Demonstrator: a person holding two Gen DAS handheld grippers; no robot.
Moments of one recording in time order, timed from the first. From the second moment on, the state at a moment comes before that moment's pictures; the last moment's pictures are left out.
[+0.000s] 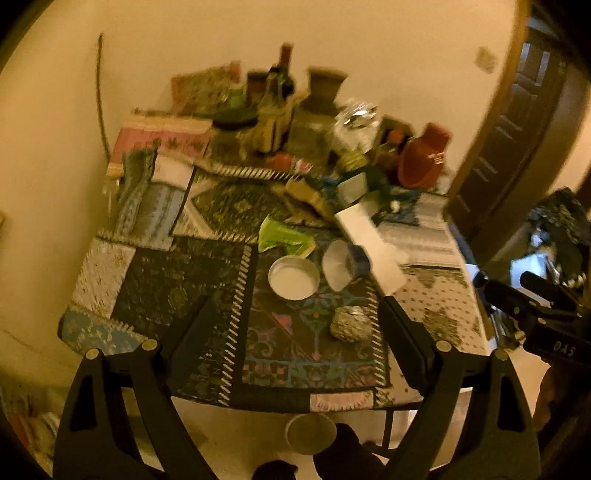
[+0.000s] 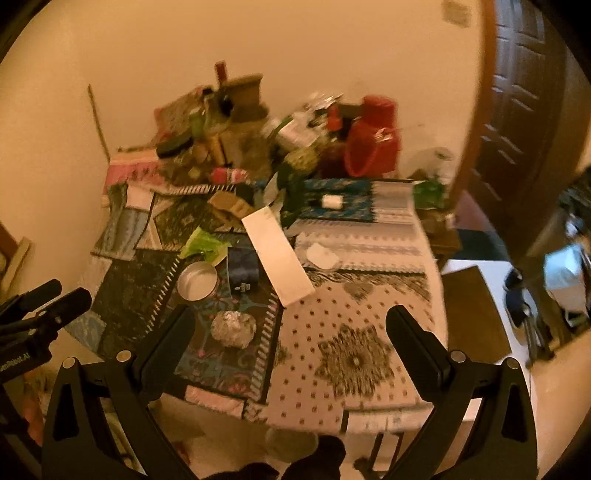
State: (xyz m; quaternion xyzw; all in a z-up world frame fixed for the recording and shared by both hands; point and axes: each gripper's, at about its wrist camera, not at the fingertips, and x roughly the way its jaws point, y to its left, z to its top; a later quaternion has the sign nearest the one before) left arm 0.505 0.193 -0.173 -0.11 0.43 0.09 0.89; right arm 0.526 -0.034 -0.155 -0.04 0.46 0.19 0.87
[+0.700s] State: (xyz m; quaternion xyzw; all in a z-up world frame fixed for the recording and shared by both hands) left arm 0.635 0.203 -0.323 -0.12 0.56 0.15 0.80; right arm 0.648 0.032 -0.288 -0.16 0.56 0.30 0.76
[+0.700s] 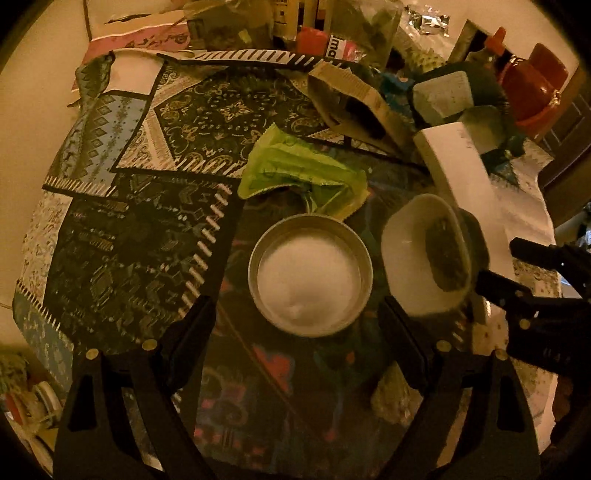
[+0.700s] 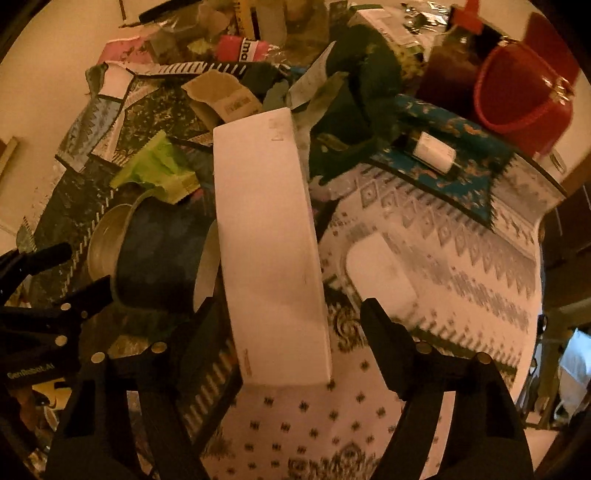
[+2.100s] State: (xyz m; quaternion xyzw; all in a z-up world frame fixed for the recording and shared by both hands) left arm 0.505 0.231 -0.173 -0.09 0.39 0.02 0.92; right arm 0.520 -0.019 -0.153 0.01 0.43 0.16 0.89
